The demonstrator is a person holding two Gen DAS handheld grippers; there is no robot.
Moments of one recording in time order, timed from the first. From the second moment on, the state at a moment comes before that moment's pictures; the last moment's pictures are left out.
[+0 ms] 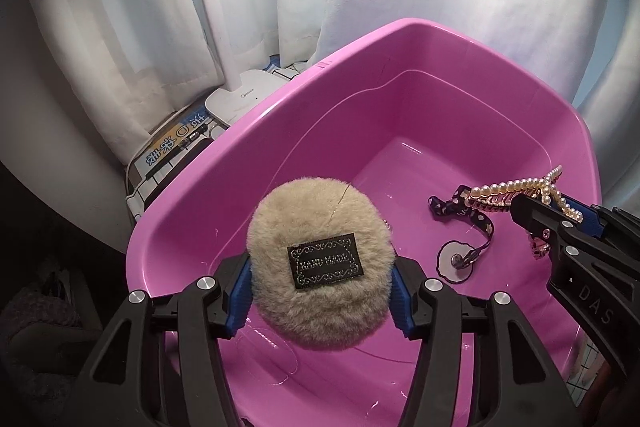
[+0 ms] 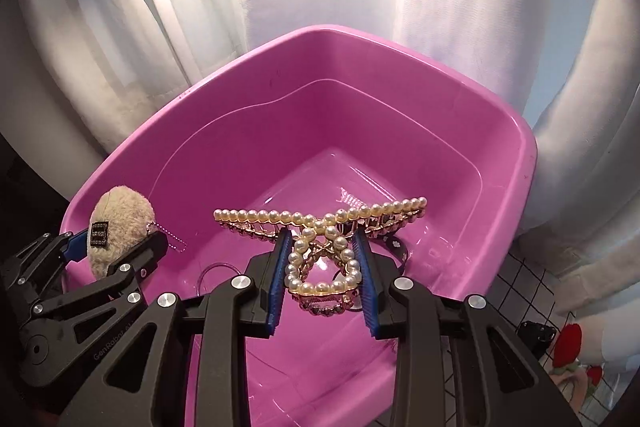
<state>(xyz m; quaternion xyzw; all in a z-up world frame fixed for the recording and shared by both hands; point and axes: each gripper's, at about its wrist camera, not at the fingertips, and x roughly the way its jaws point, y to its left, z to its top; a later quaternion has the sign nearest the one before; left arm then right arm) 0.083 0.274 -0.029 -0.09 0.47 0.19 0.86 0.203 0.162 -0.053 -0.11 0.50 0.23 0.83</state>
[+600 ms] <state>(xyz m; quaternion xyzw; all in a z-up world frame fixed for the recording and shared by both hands) 0.074 0.273 -0.020 -0.09 0.45 0.20 0.86 0.202 0.150 -0.036 -0.10 0.48 0.21 0.85</state>
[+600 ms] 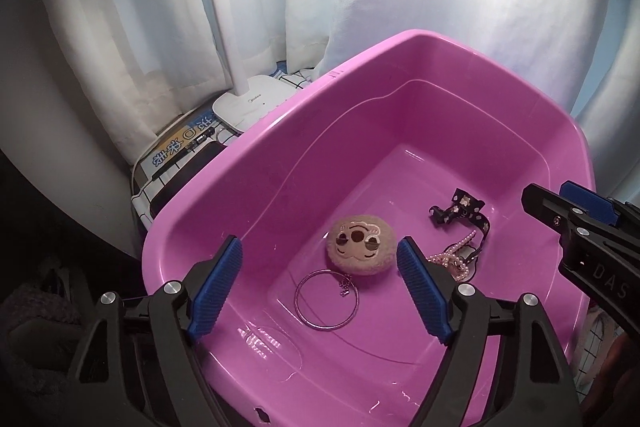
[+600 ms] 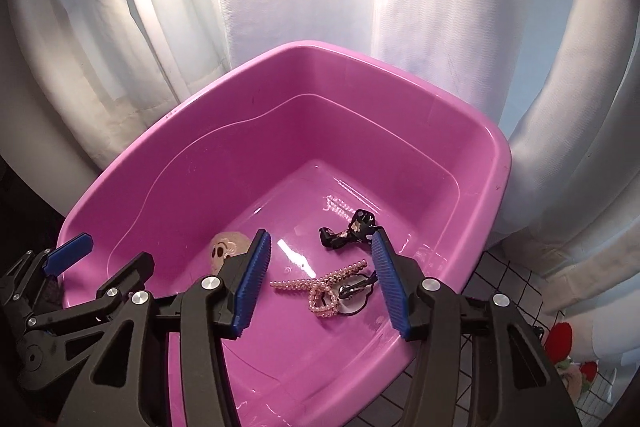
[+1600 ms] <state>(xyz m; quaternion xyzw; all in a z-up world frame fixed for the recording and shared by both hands) 0.020 0.132 0.036 -0.09 0.39 0.03 0.92 0.052 -0.115 0.014 0.06 0.44 0.05 0.90</state>
